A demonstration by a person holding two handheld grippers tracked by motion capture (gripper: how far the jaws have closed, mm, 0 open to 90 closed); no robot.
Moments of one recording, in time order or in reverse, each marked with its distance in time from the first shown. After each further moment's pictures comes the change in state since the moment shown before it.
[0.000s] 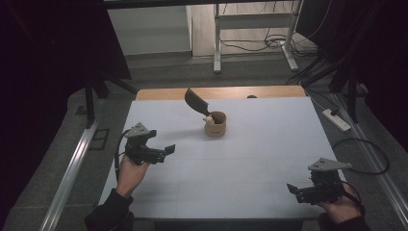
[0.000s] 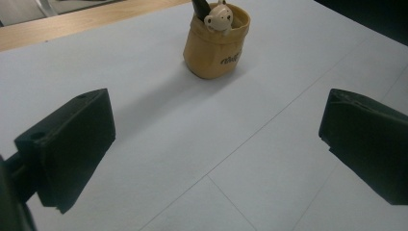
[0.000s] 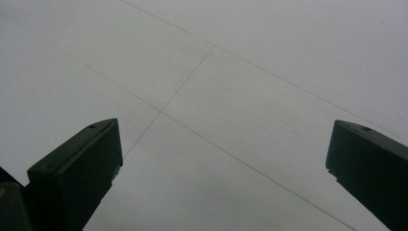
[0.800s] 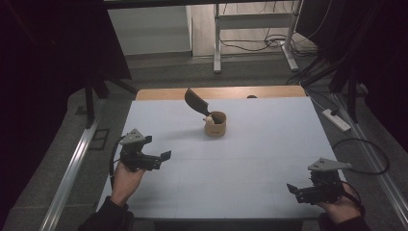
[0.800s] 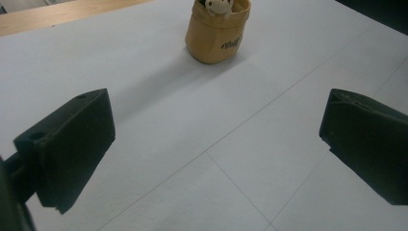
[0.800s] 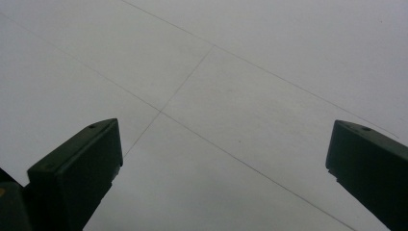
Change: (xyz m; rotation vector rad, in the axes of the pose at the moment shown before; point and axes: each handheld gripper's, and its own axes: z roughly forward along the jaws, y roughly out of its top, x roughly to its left) left arm -0.006 -0.015 -0.015 0.018 0.020 -0.011; right arm 0.000 0.000 0.000 0.001 -0.005 -0.003
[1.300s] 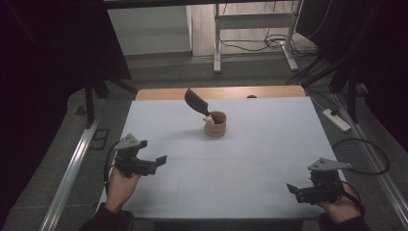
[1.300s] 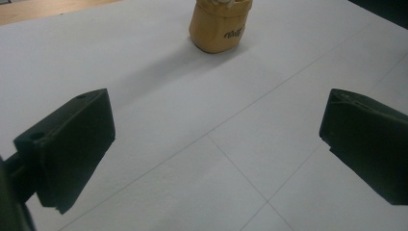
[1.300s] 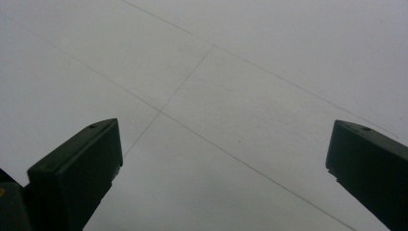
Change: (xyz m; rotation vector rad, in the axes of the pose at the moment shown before) left arm -0.002 -0.013 -0.014 0.006 0.016 -0.013; right arm 0.000 0.000 0.000 0.001 -0.001 0.000
